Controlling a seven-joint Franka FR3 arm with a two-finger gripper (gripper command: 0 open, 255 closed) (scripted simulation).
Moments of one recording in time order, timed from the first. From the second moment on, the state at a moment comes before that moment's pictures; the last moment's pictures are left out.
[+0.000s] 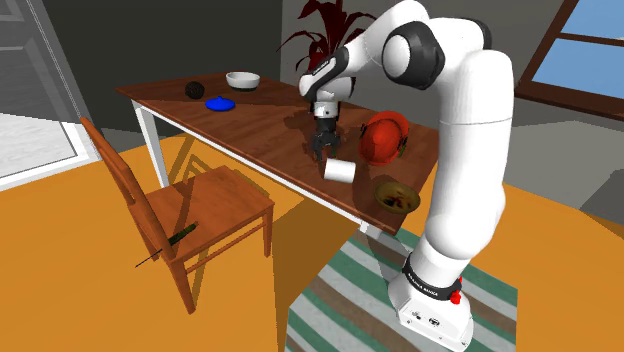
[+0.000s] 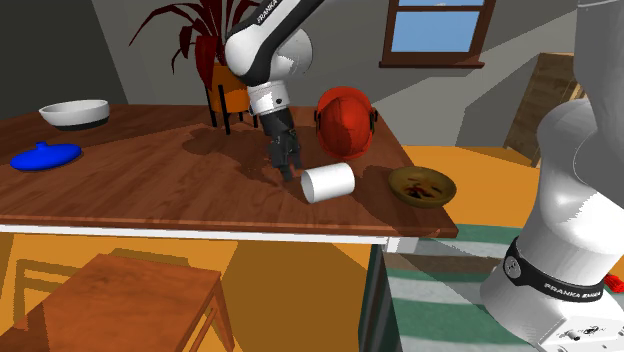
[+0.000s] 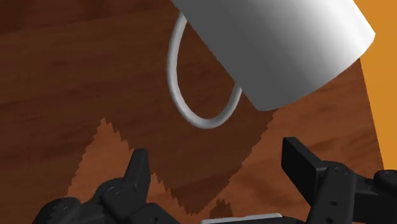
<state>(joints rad) -0.10 0.36 -0.37 -1.89 0.16 1.86 -0.44</state>
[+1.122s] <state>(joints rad) -0.12 0.30 -0.43 -2.03 0.28 1.96 -0.19</state>
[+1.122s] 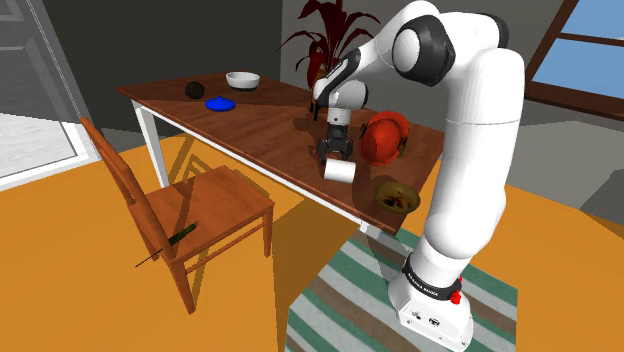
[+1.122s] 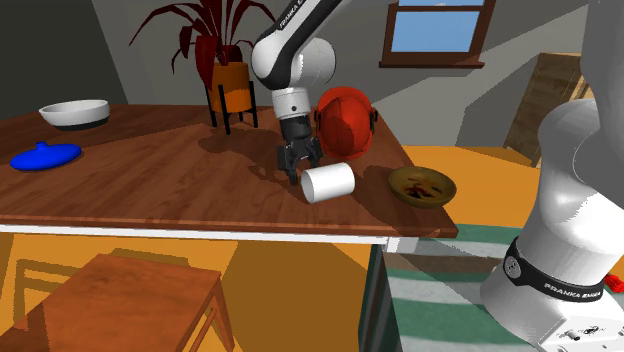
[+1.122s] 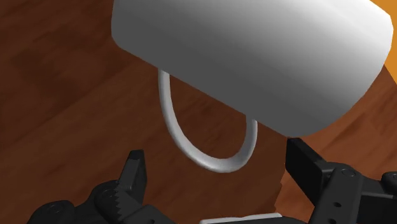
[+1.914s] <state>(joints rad) -0.11 0.27 -0.44 -2.06 0.26 1.98 -0.16</state>
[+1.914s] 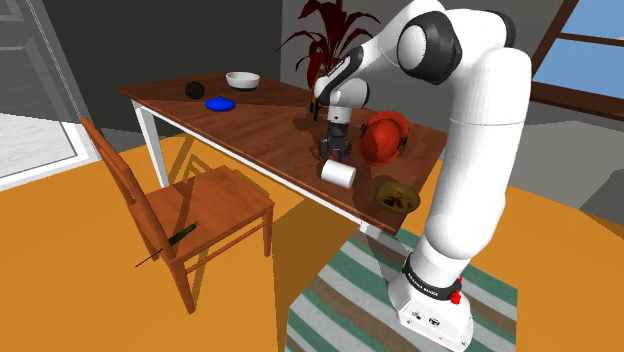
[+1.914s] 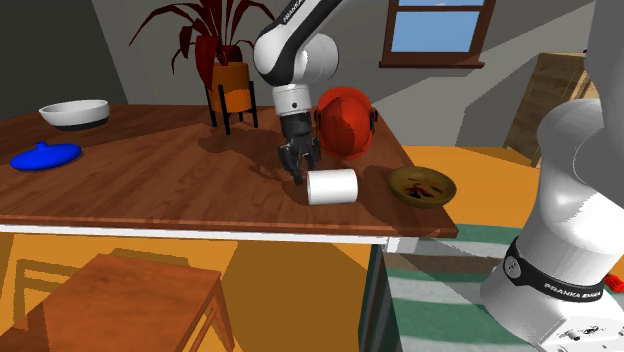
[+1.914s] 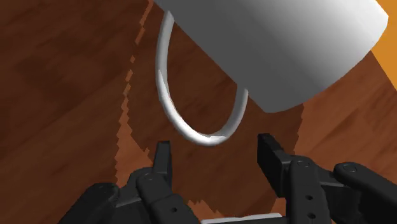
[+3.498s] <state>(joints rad) -0.01 0.01 -0.47 -2.37 0.03 2.30 0.31</state>
